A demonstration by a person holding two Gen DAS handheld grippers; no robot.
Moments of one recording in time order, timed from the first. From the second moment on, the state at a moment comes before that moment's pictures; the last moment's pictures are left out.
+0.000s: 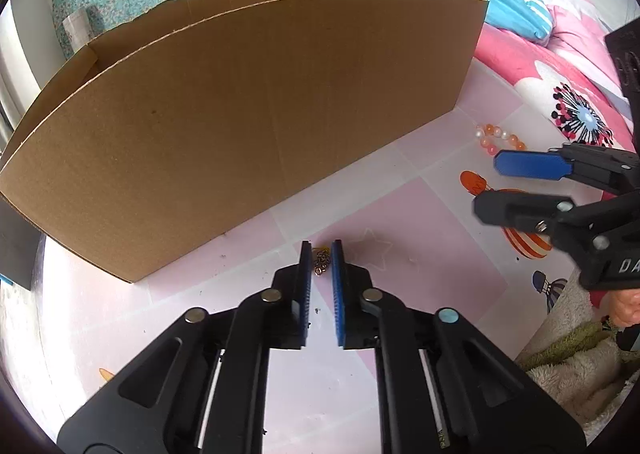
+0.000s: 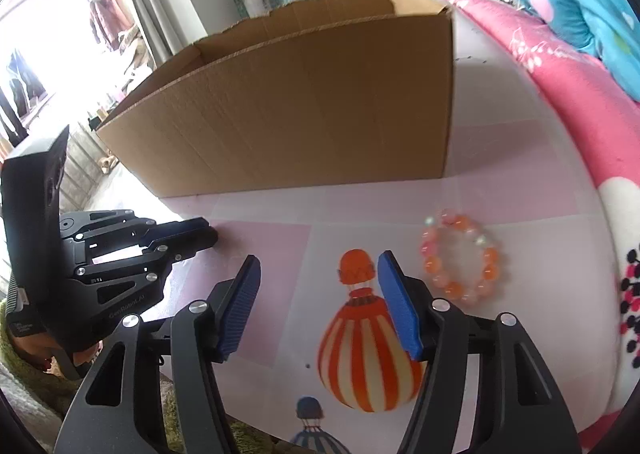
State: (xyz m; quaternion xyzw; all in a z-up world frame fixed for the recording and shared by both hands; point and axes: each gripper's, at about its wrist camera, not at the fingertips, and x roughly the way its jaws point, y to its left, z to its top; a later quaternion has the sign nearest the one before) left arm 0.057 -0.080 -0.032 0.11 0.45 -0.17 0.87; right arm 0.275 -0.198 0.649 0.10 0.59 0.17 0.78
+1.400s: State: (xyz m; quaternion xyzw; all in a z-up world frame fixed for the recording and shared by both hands) left arm 0.050 -0.068 -0.025 0.08 0.44 -0.14 0.88; right arm 0.299 -0.243 0.667 0.16 0.58 0.10 0.79
